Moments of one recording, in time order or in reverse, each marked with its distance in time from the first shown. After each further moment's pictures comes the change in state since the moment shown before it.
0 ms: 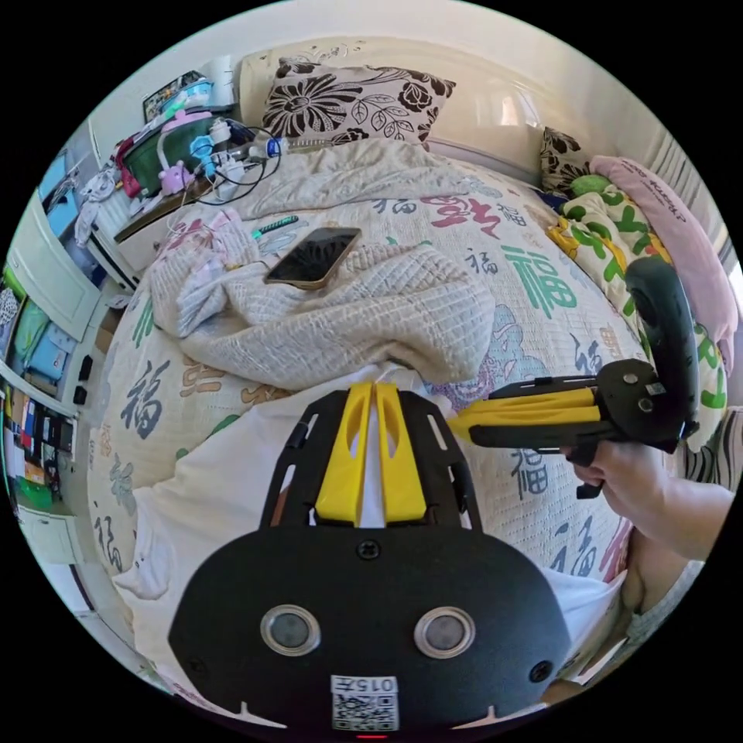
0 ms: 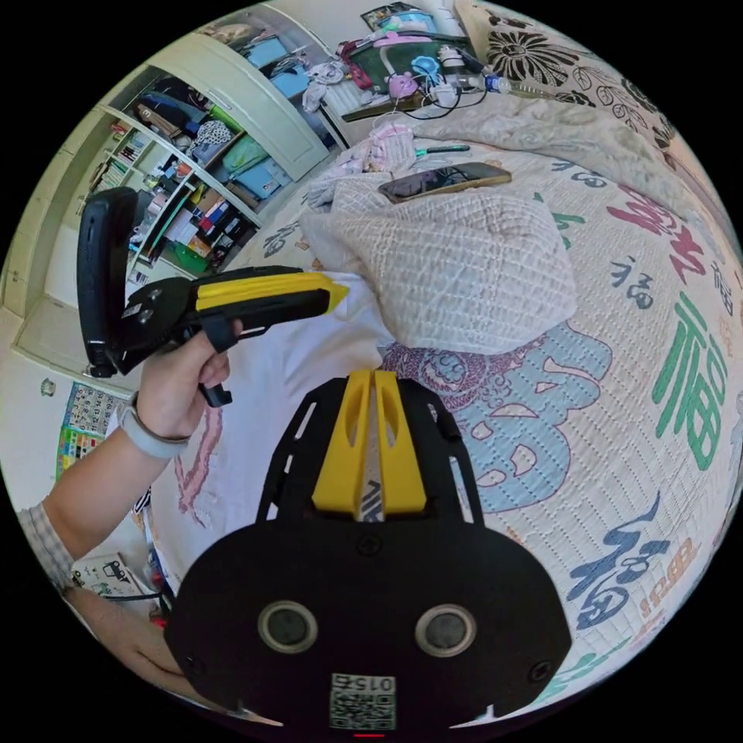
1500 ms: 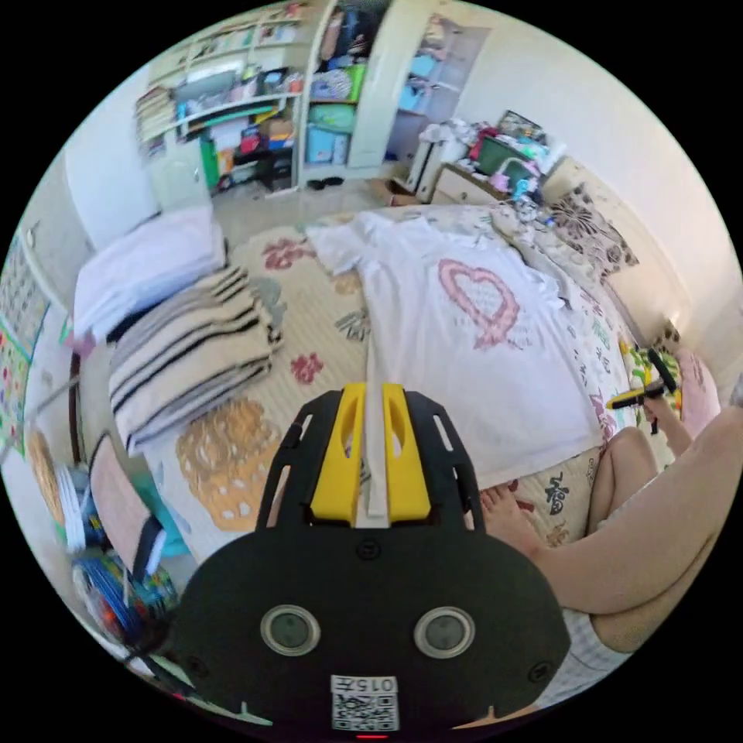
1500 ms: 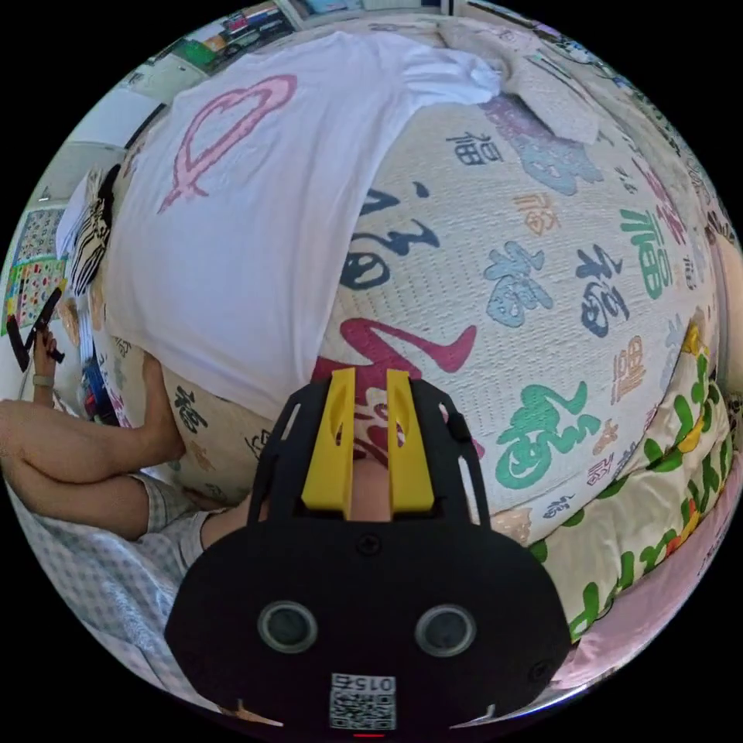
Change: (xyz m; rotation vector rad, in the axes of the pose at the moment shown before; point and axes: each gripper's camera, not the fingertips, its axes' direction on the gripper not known) left arm 0.015 0.735 -0.491 0.103 -0.244 -0.788; right arm -0.103 0.163 0.037 -0.582 0.291 -0.266
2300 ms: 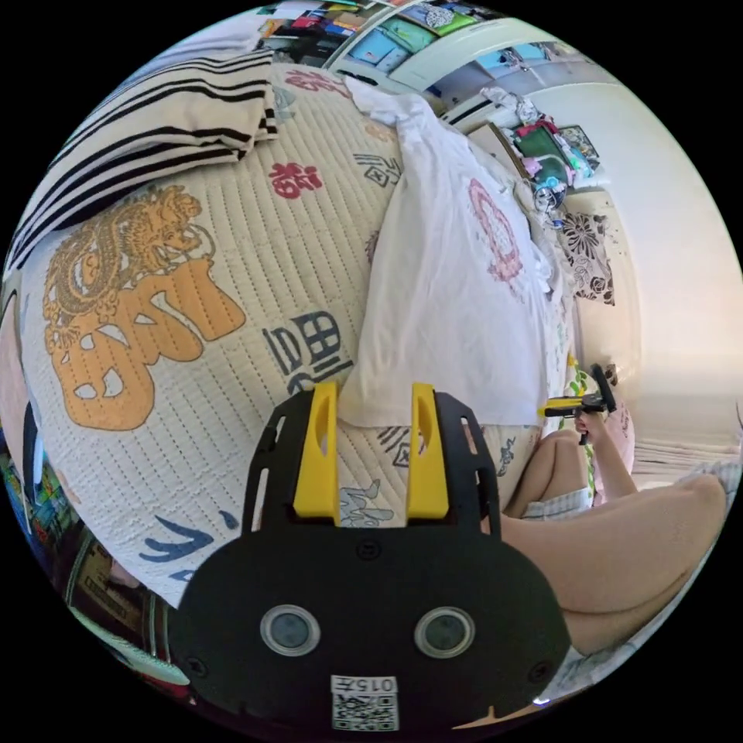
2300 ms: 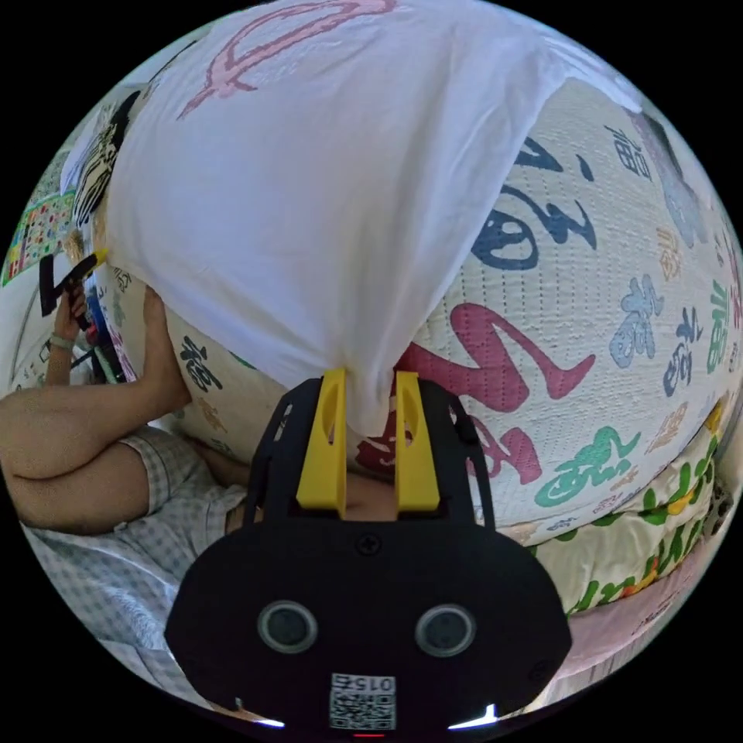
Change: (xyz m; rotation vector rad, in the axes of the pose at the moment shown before) left arm -0.183 0.130 -0.013 -0.358 0.318 -0.360; right arm -0.109 -0.065 0.068 -0.315 0.004 -0.247
